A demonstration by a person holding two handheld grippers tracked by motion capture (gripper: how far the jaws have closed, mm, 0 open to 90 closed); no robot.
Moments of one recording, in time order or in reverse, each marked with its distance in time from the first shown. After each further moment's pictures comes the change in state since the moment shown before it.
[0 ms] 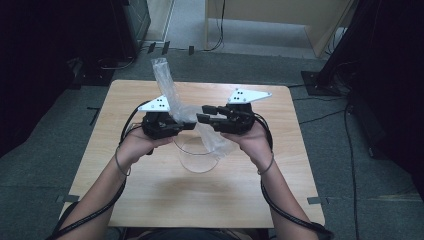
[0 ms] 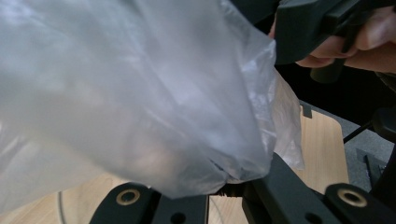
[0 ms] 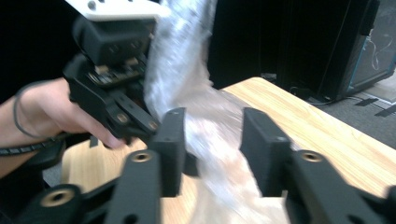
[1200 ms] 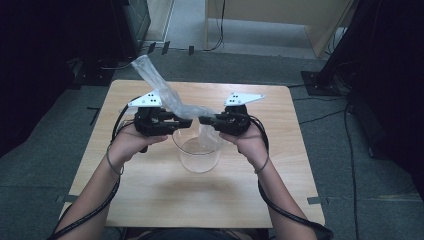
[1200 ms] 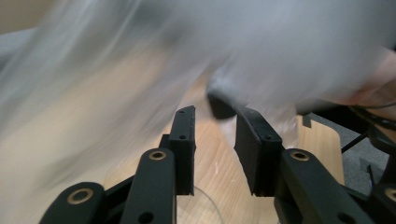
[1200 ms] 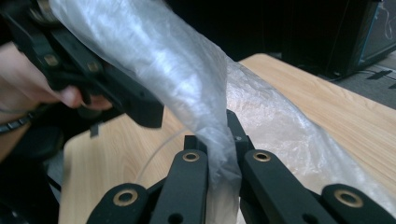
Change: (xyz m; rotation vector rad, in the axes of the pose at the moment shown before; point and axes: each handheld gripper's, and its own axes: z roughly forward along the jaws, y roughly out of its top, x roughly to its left) left arm 0.001 0.009 -0.017 -0.018 0.020 -0.025; right arm -0.012 -0.018 0.014 0.054 0.012 0.079
